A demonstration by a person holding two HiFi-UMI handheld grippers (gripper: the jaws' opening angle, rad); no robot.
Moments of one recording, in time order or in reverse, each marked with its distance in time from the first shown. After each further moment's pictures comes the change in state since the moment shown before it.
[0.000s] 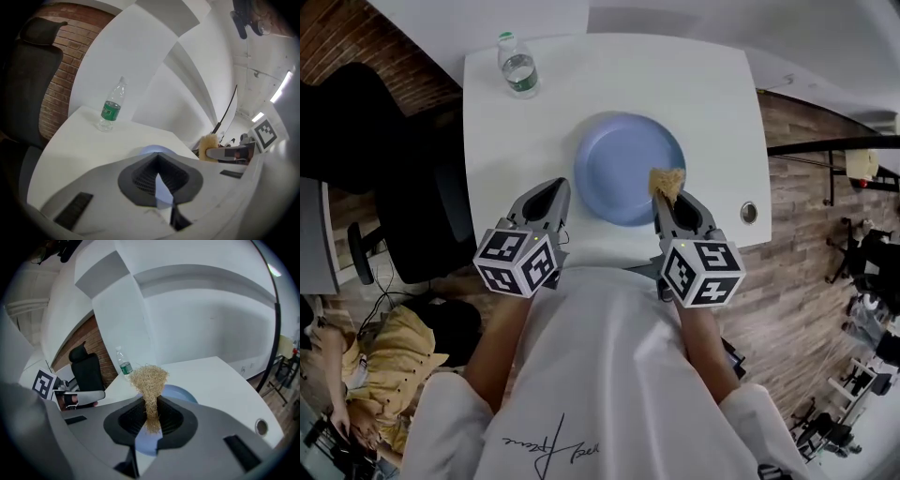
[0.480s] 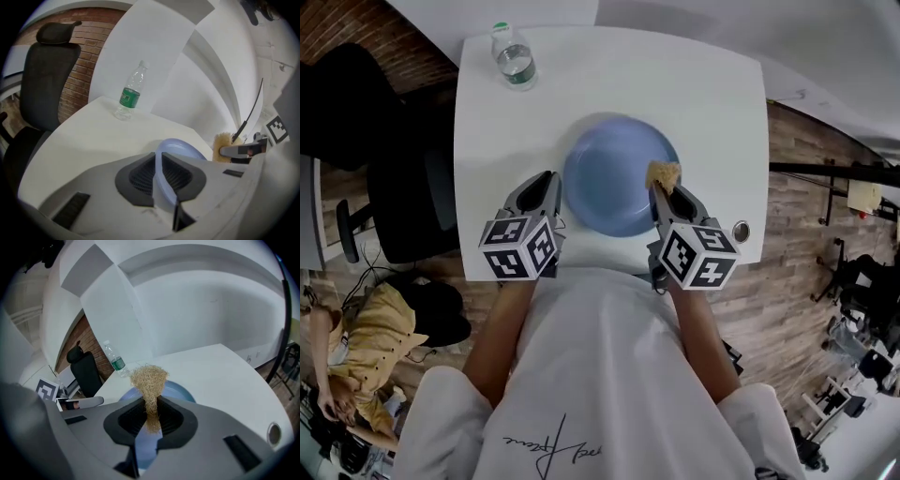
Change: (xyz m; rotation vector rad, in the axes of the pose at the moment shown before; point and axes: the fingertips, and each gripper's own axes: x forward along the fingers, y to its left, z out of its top) left arm 0.039 0.044 -0.030 -0.113 0.045 0.237; right arm 0.056 -0.041 -0.007 0.049 0.107 0.058
